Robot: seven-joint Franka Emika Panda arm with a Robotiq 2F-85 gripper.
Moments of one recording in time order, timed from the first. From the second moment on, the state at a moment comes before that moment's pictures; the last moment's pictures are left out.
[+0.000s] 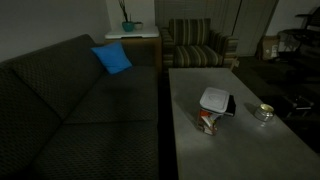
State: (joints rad) arm 0.02 -0.57 -0.10 -2.28 -0.04 1.96 -0.29
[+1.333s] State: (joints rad) arm 0.08 -0.50 -0.10 -2.25 -0.03 2.11 -0.40
